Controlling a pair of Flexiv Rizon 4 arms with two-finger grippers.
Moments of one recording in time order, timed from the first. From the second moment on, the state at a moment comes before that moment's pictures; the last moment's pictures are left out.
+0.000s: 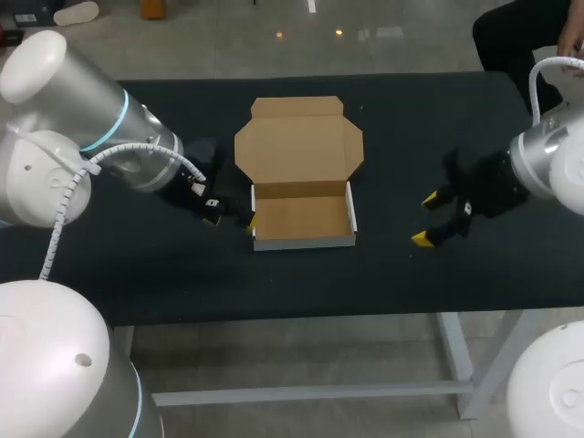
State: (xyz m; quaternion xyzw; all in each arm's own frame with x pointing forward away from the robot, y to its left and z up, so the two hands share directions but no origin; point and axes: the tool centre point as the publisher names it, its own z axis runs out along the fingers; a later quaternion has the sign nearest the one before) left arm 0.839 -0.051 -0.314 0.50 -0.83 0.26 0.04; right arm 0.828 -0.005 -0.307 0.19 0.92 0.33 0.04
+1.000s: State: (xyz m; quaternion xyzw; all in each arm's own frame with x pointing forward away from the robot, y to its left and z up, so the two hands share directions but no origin) left arm 0.762 -0.001 -0.264 0.61 -0.75 0.26 0.01; right arm 0.799 -0.055 -0.281 0.40 0.86 0.32 0.01
